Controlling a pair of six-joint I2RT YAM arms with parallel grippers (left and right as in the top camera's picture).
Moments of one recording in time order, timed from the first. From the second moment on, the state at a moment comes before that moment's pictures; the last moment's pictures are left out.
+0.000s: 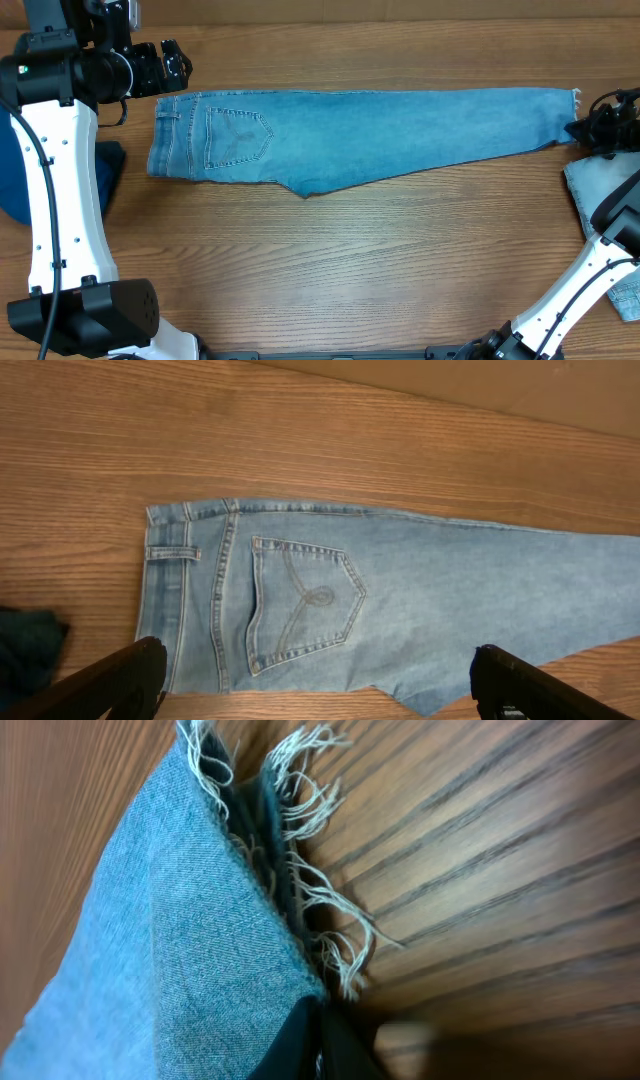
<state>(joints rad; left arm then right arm) 0.18 1.75 1.96 -1.14 0.33 -0.05 -0.69 2.58 2.17 -1.00 -0.66 0.00</state>
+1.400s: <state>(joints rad) 0.18 1.75 1.96 -1.14 0.33 -0.05 0.30 2.26 2.42 -1.19 -0.65 0.04</state>
